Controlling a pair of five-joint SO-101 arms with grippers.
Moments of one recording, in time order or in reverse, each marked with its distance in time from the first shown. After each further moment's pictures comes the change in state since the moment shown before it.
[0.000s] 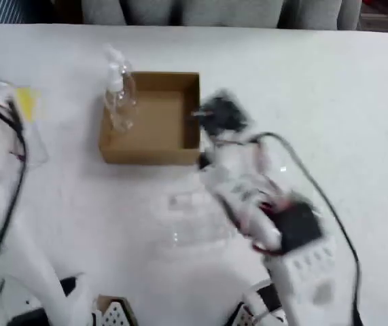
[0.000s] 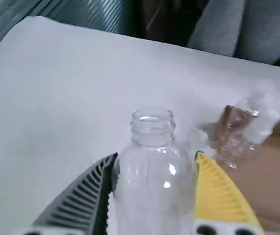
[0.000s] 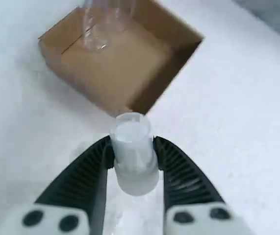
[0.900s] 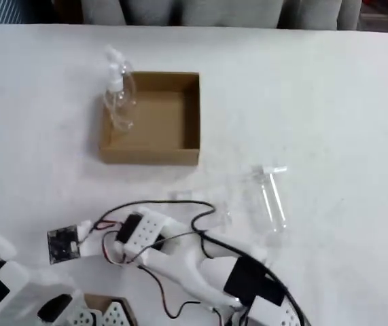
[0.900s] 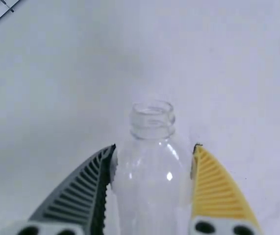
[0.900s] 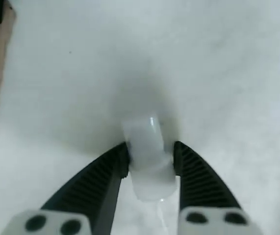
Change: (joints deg) left arm -34.0 32.3 -4.2 -13.2 -7.3; right arm -43.4 64.8 0.0 -26.6 28.4
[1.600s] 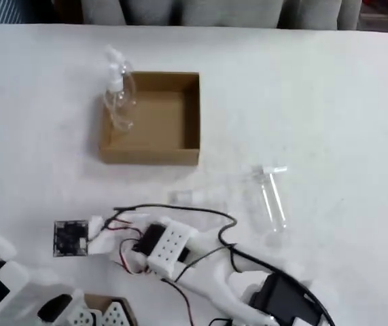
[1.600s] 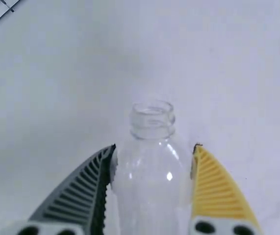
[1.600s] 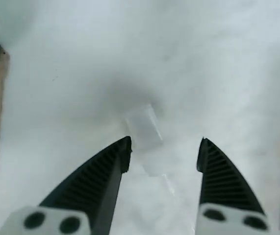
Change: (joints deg) left arm -0.1 0.0 0.0 0.0 0.0; right arm 0.2 -15.6 13.1 -11.7 -9.0
